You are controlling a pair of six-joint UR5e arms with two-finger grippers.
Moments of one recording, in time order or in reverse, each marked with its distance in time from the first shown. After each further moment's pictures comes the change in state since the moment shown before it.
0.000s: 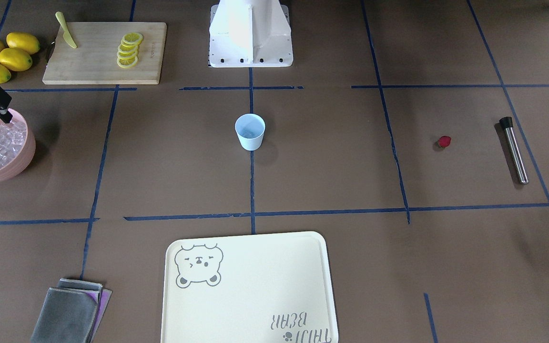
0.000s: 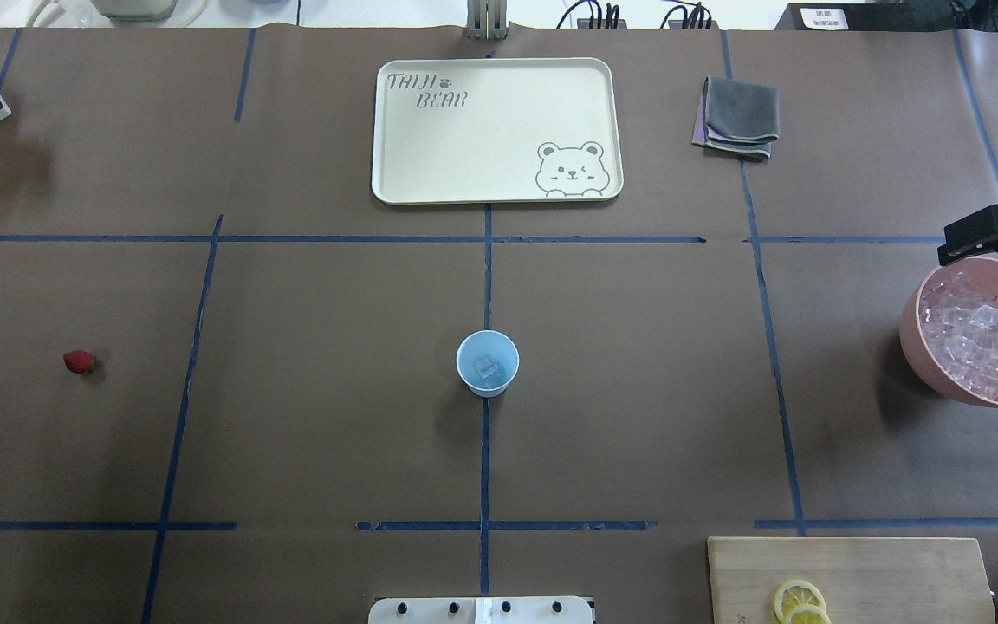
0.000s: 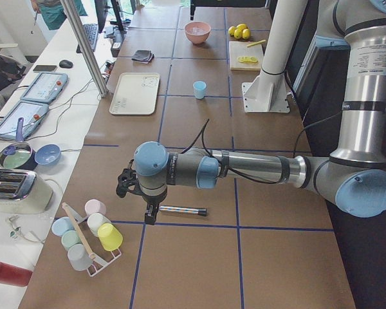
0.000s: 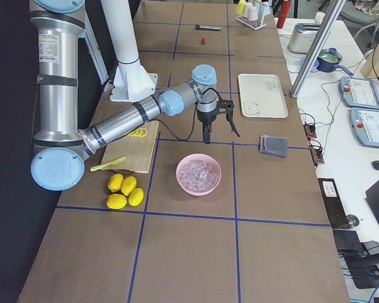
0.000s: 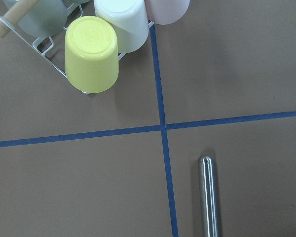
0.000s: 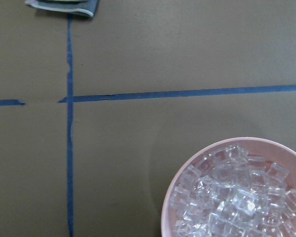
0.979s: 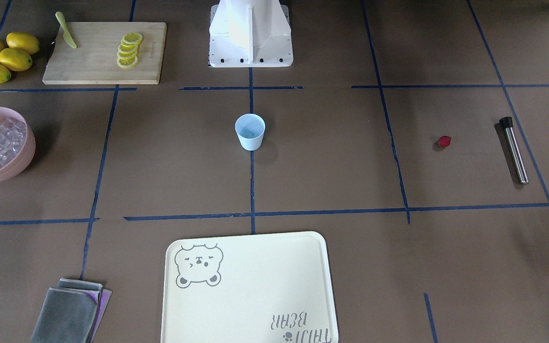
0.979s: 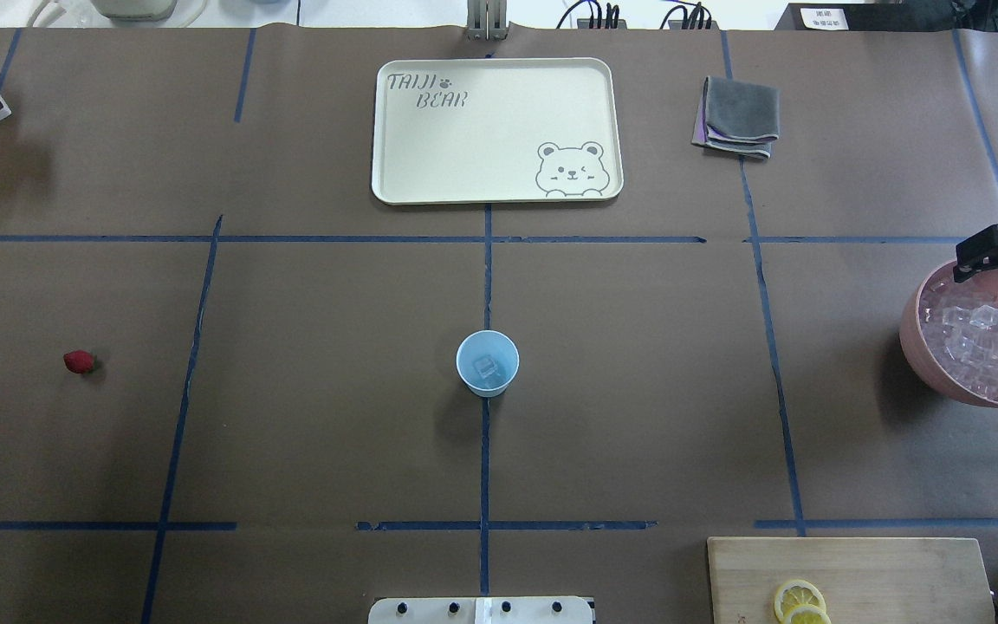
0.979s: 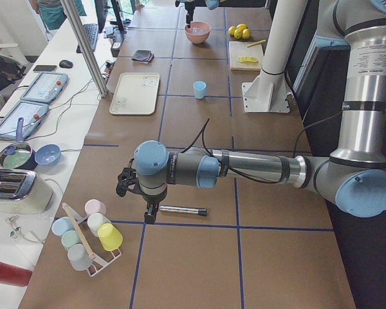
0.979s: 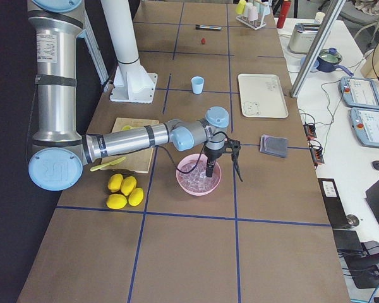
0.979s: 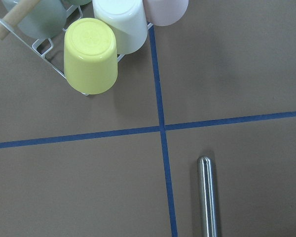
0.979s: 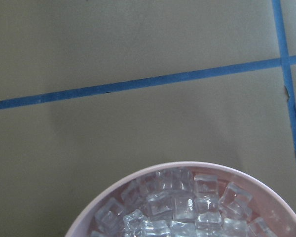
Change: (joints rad) left arm 0.000 0.000 -0.004 0.000 0.000 0.000; right arm 0.010 0.006 -0.299 0.167 0.035 0.007
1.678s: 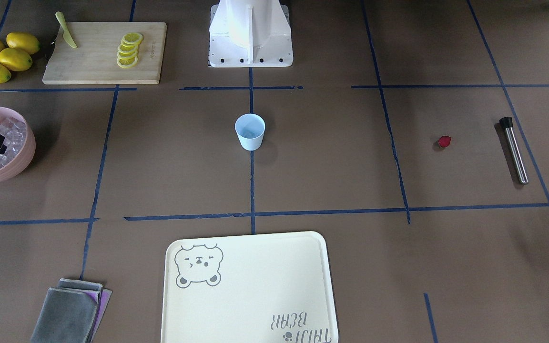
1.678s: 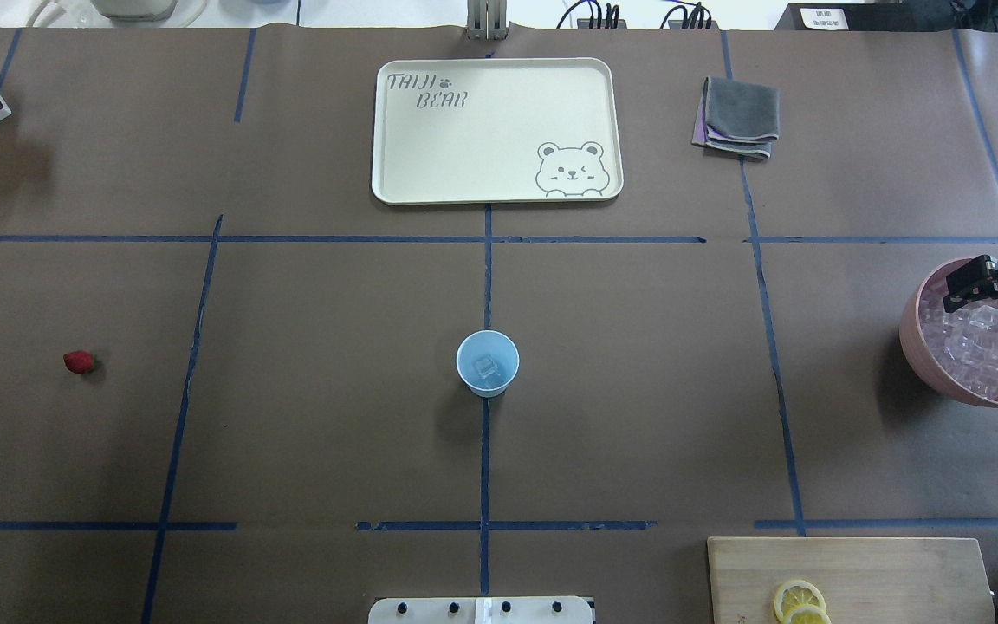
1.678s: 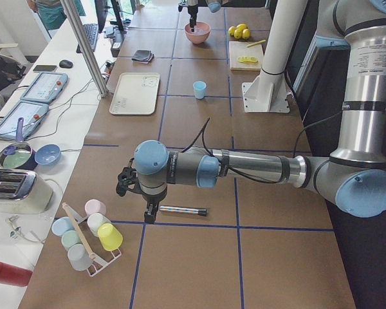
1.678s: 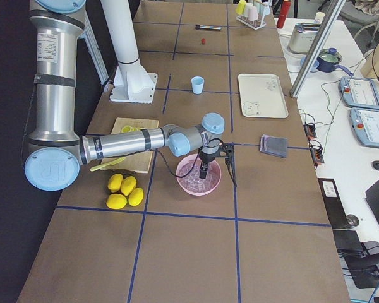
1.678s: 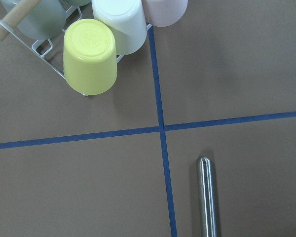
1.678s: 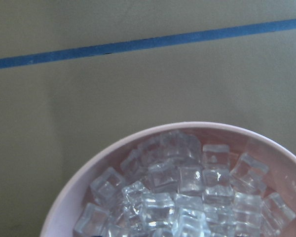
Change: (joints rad) left arm 0.000 0.000 -0.002 0.000 0.000 0.000; right arm -0.037 -0.046 0.005 0.023 0.031 -0.001
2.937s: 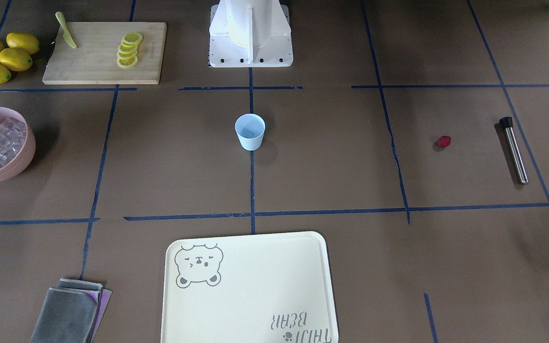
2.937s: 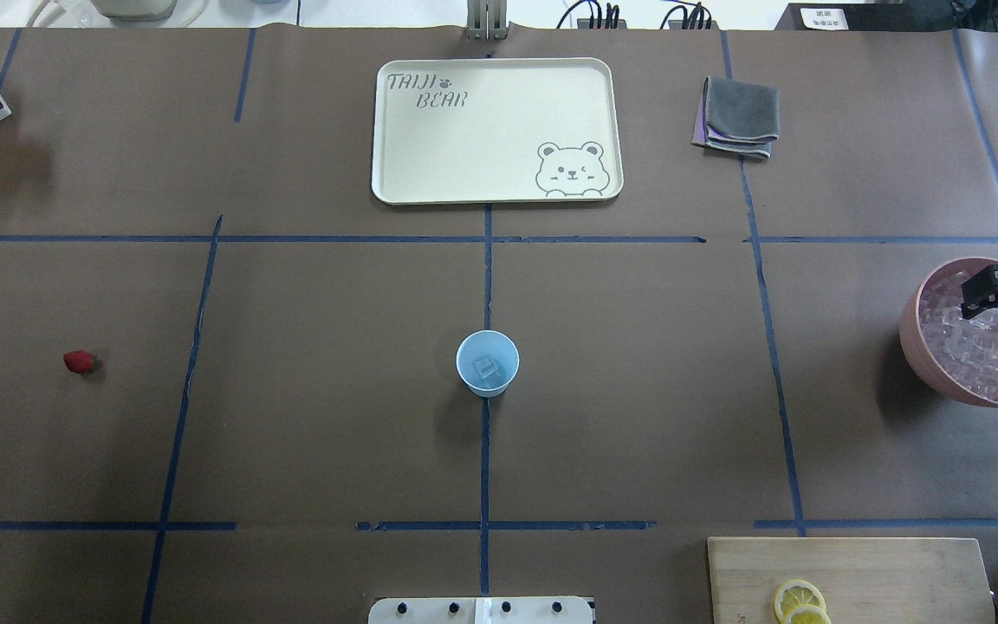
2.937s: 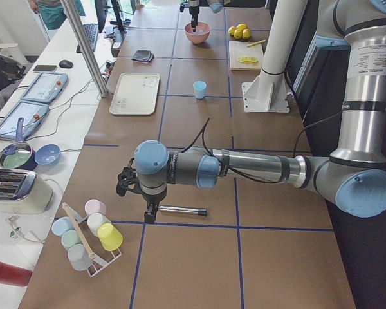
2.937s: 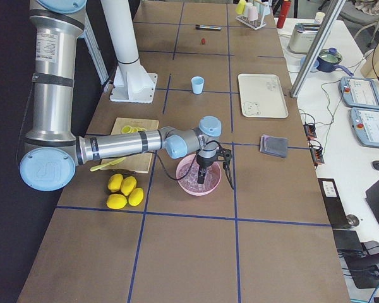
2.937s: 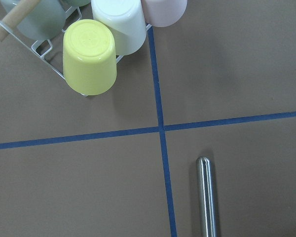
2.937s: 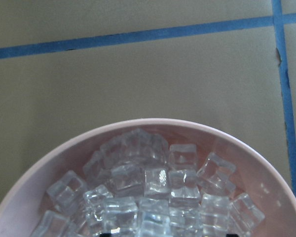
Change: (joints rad) left arm 0.000 0.000 0.000 0.000 0.000 0.000; right arm -0.018 -0.014 -0.012 0.000 -0.064 0.003
